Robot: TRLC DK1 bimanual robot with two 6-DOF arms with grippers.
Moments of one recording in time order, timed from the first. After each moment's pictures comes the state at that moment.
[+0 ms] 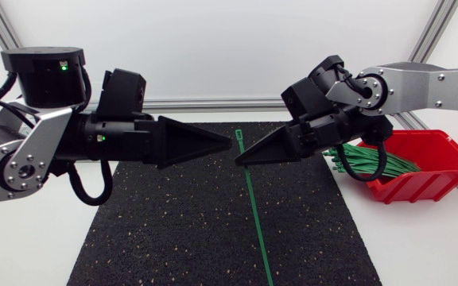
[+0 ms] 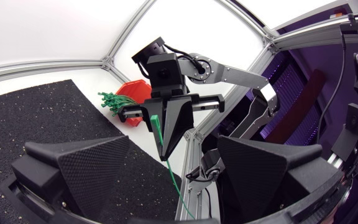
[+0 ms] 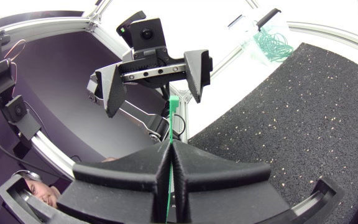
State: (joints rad) left arm -0.46 1.31 0.79 0.25 1.01 -0.44; right arm 0.34 1.64 1.15 -0.76 -1.38 -0.41
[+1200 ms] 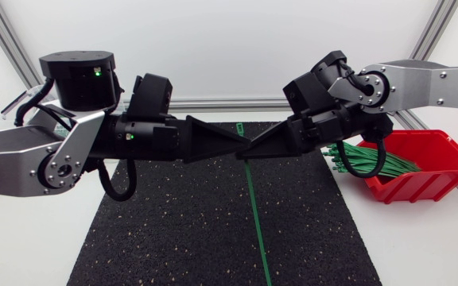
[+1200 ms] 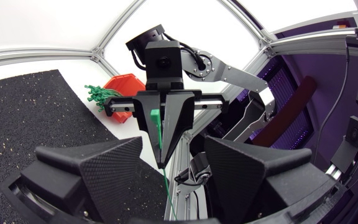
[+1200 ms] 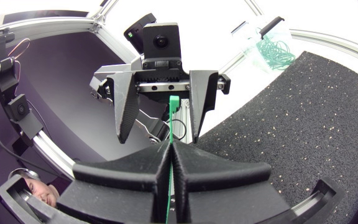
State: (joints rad) left arm -0.52 1.43 0.82 0.39 1.03 -0.56; right arm 0.33 1.64 1.16 -0.74 -1.40 -0.41
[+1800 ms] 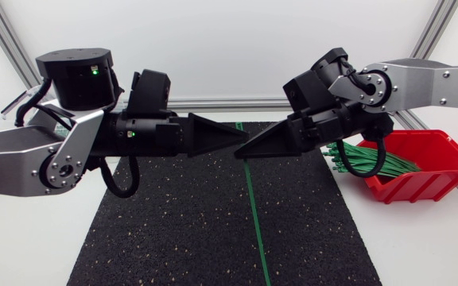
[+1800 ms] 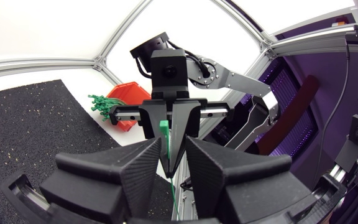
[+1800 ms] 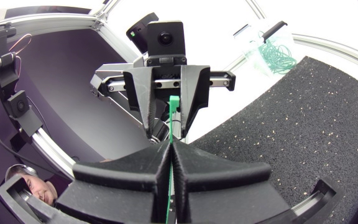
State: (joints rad) left arm -0.52 1.44 0.82 0.44 0.99 -0.56; right arm 0.34 1.63 1.16 -0.72 -1.40 -0.41
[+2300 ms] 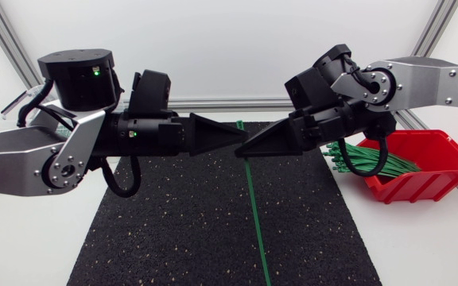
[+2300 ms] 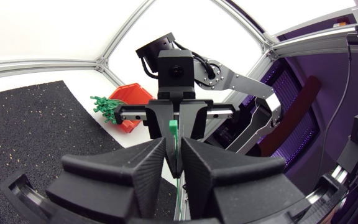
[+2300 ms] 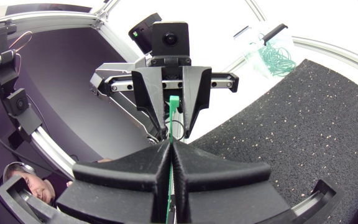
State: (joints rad) left arm -0.52 1.44 0.82 0.45 0.98 -0.56; right arm 0.34 1.62 1.16 -0.71 -1.39 -0.41
